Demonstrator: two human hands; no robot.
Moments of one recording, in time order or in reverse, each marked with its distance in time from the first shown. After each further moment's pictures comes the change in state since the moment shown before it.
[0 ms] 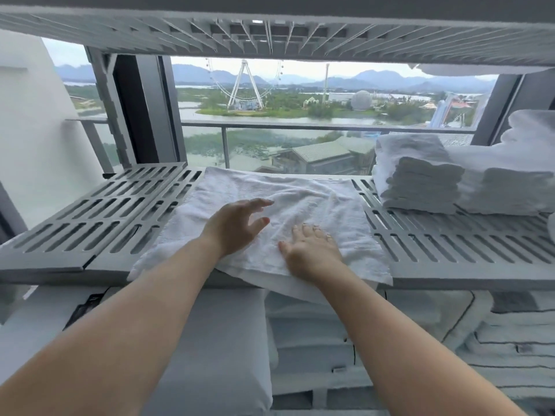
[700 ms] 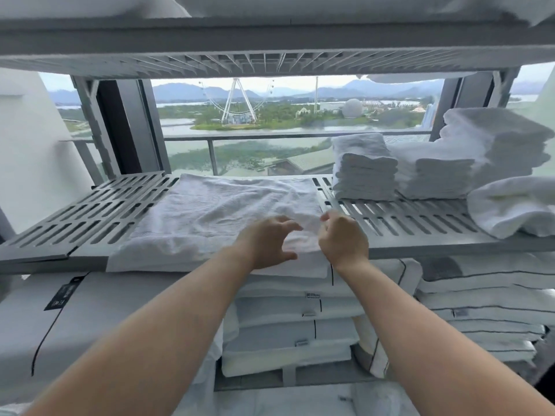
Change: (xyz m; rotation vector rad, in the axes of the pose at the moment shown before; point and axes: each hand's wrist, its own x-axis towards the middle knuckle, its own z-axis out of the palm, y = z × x) left_hand -0.032 0.166 0.056 0.319 -0.193 0.238; right_hand -0.092 0.138 -0.042 0.265 0.658 0.031
